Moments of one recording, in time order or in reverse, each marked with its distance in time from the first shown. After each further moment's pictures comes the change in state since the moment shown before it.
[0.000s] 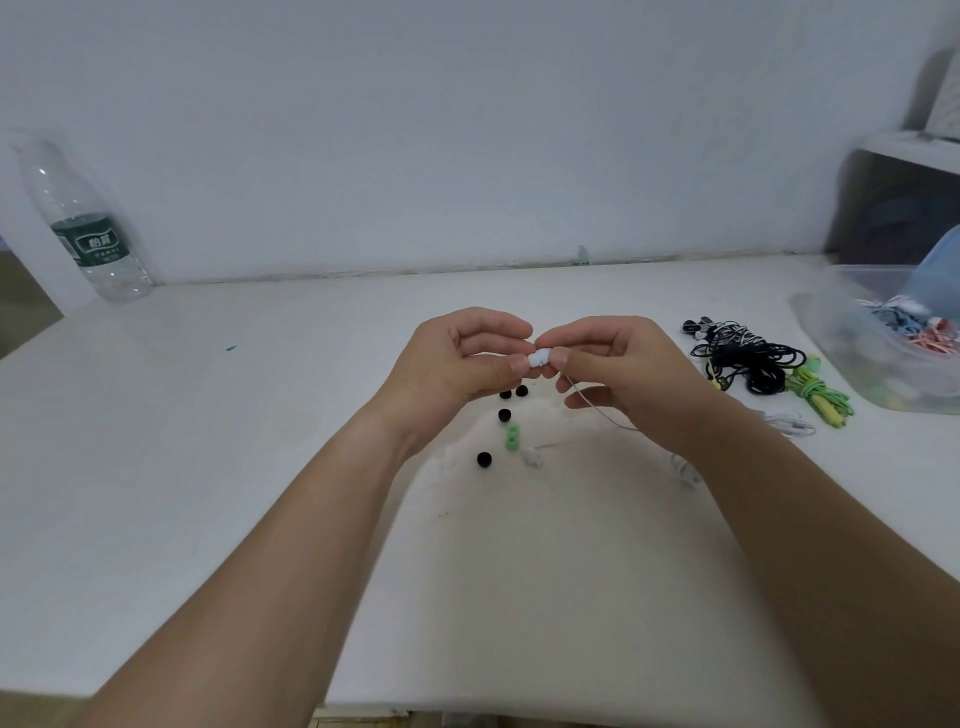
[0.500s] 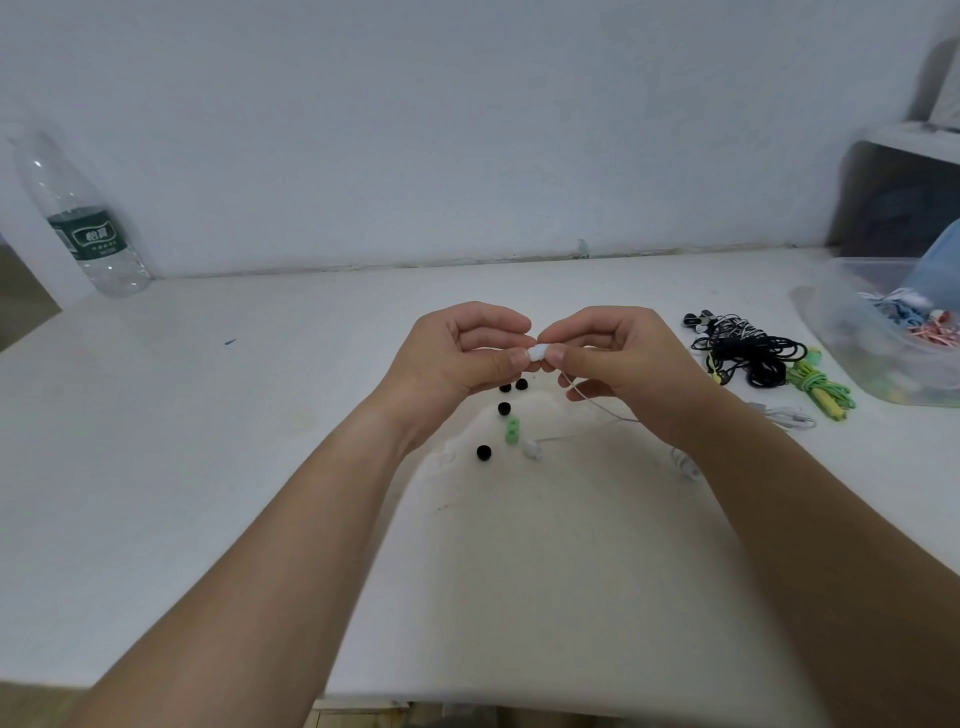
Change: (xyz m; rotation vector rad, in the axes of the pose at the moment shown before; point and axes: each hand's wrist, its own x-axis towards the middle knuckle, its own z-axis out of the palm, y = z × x) left_hand 0.000 -0.002 0.001 -0.017 0.010 -0.011; right_hand 0.000 0.002 0.000 -0.051 0.027 -0.057
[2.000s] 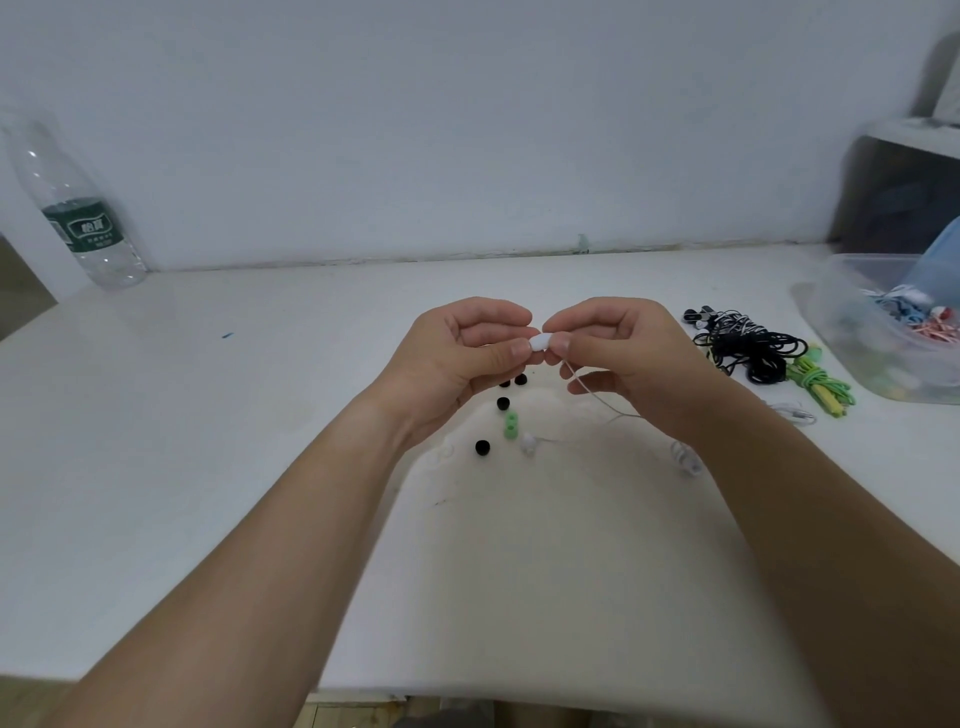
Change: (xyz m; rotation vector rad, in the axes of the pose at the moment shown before) left_hand -0.002 0.003 0.003 -0.210 -0.038 -0.048; right_hand -0.002 -0.006 0.000 0.073 -0.010 0.031
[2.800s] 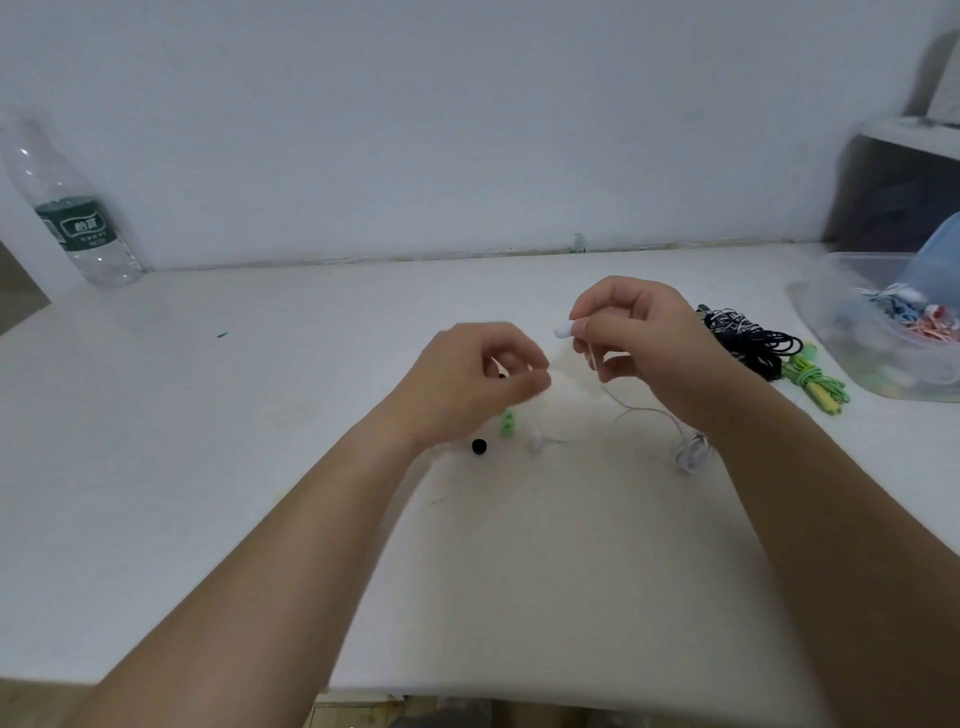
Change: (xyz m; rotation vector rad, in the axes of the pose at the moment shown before) left_hand -0.003 -0.006 0.007 0.815 0.001 0.150; right_hand 0.002 -0.007 -0.012 -0.106 0.092 -0.003
